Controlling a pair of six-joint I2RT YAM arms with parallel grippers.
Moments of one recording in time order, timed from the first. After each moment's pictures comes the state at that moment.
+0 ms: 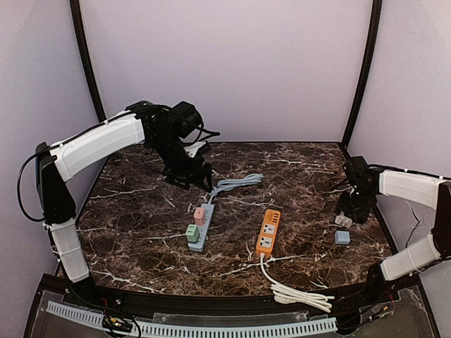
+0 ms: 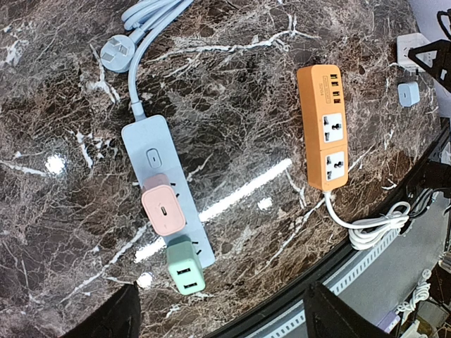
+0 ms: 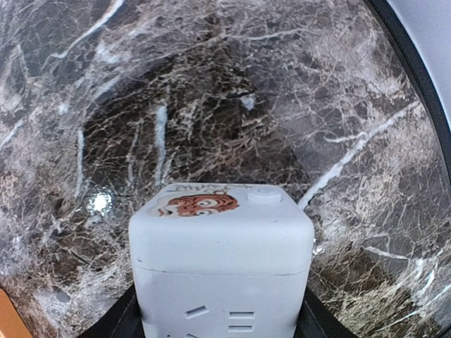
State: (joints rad) left arm -0.75 1.86 1.87 -1.25 0.24 -0.36; right arm 0.17 1.34 0.76 -0.72 0.18 0.70
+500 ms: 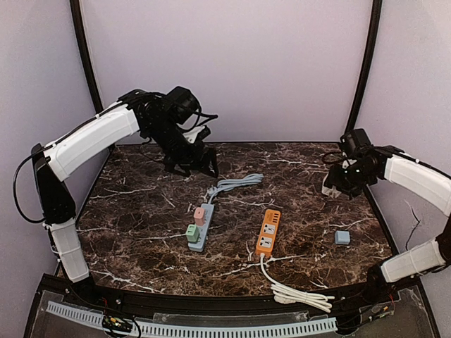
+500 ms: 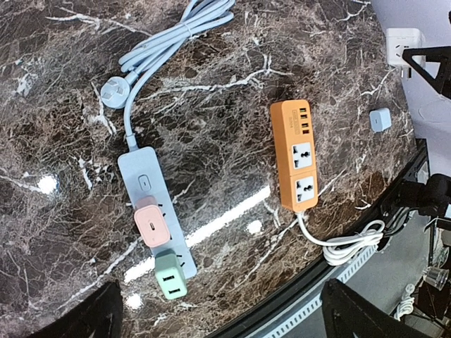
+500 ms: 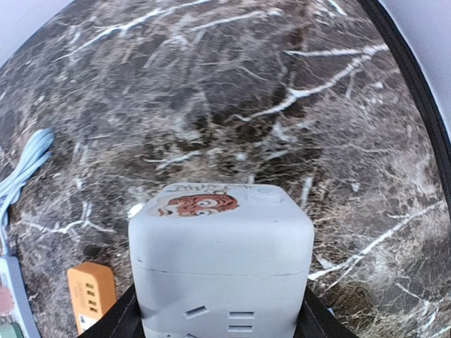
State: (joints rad) left arm -0.75 1.86 1.97 -1.27 0.23 -0.40; right arm 0.27 1.28 0.97 -0.74 0.12 0.60
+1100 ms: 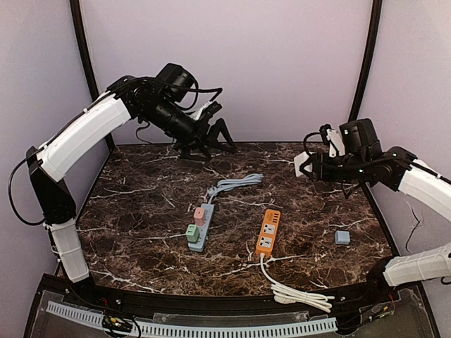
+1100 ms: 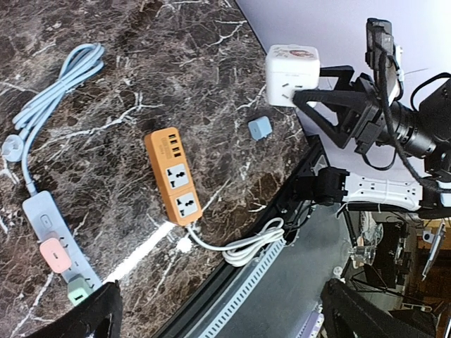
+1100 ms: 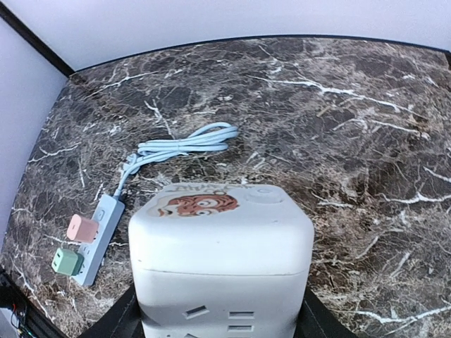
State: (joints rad) left arm -0.75 1.86 2.15 -1.20 0.51 -0.46; right arm 0.56 1.10 1.03 -0.60 0.03 0.44
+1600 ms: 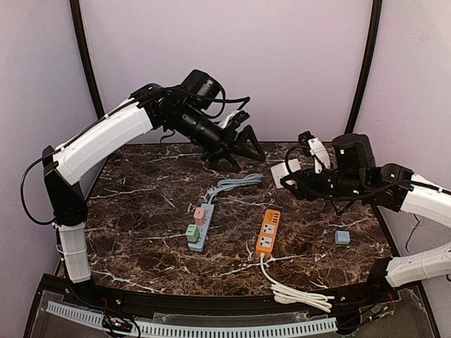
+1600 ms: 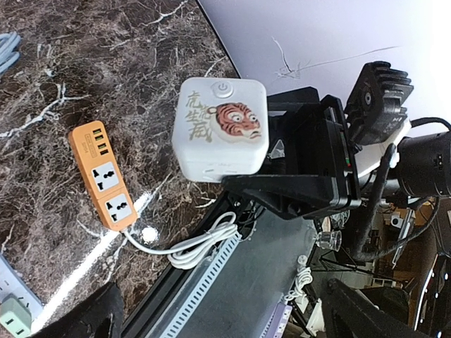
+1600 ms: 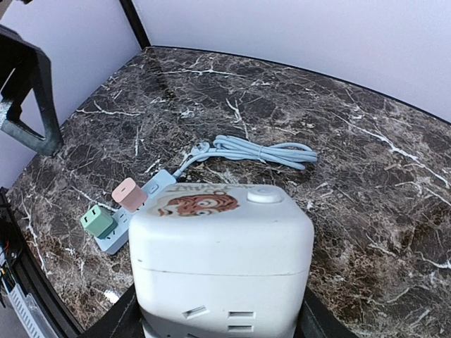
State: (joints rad) left arm -0.86 1.95 2.20 -1.08 0.62 -0.59; right arm 0.84 1.03 0.94 -0.43 0.10 0.29
